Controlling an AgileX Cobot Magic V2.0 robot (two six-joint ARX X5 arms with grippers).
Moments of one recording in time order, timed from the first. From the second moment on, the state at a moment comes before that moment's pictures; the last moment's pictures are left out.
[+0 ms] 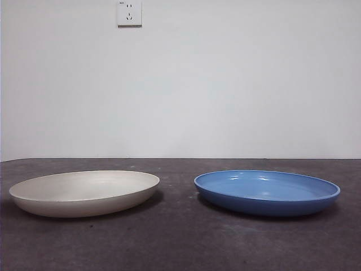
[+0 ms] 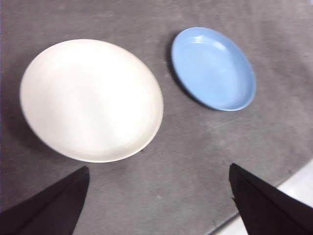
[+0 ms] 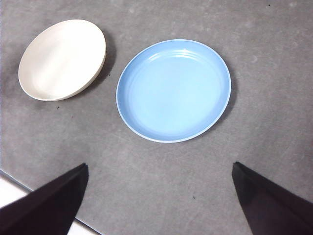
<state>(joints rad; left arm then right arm) -0.16 0.76 0.93 -0.95 0.48 -0.04 0.08 0.73 1.06 -1.14 -0.42 -0.05</state>
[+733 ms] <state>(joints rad) -0.16 1.33 1.01 -0.63 0.25 -0.09 0.10 0.73 1.06 -1.13 -0.42 -0.05</state>
